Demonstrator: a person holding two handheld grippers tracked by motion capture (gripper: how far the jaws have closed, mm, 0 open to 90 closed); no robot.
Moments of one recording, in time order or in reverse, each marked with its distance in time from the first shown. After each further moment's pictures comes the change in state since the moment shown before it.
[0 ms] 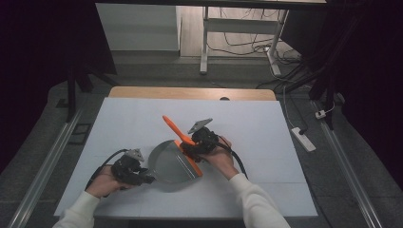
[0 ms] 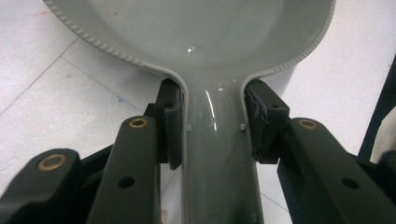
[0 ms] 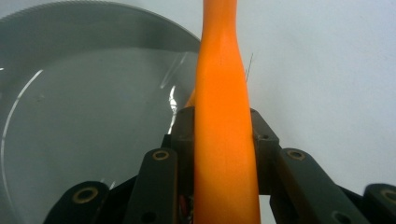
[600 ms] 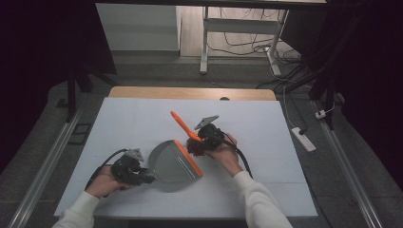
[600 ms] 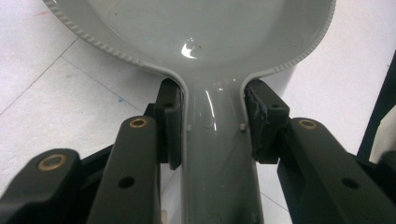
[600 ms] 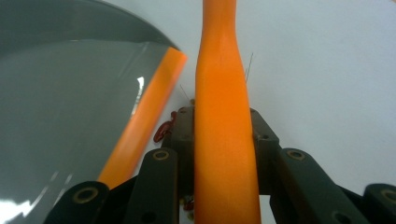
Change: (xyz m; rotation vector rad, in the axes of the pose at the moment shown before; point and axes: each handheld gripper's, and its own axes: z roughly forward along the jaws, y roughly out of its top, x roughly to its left) left arm 0.000 0.000 -0.001 -0.001 -0.003 -0.001; right arm -0.019 -0.008 -0.004 0.009 -0.057 0.040
